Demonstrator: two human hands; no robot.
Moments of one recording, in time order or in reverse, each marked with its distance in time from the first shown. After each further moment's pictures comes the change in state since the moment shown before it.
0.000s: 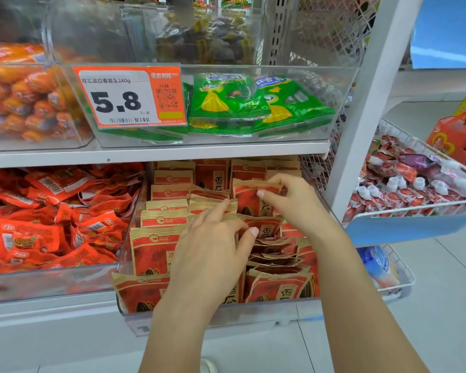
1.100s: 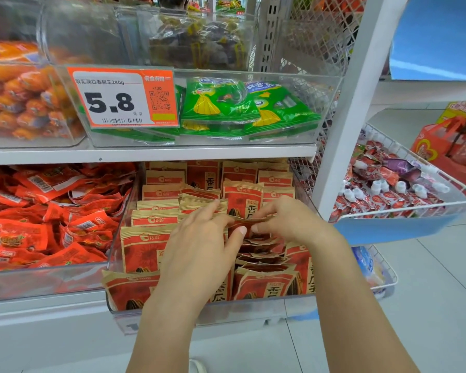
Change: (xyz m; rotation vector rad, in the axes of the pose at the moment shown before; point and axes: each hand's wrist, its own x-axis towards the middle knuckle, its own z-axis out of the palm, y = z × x) left_hand 0.002 -0.001 0.003 -0.007 0.028 -0.018; right_hand -0.015 -0.006 -0.013 -0.252 -0.348 0.203
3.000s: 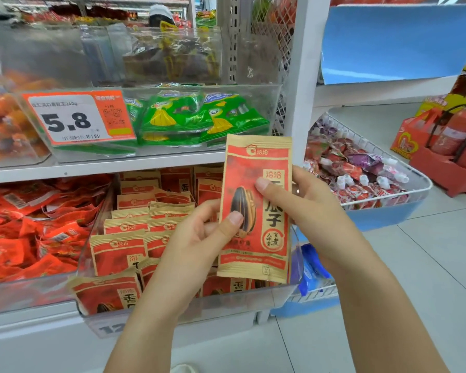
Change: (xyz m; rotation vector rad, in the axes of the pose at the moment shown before) left_hand -0.027 0.051 -0.008 -1.292 -0.149 0.149; right_hand -0.105 -0.001 -0.045 0.957 0.255 -0.271
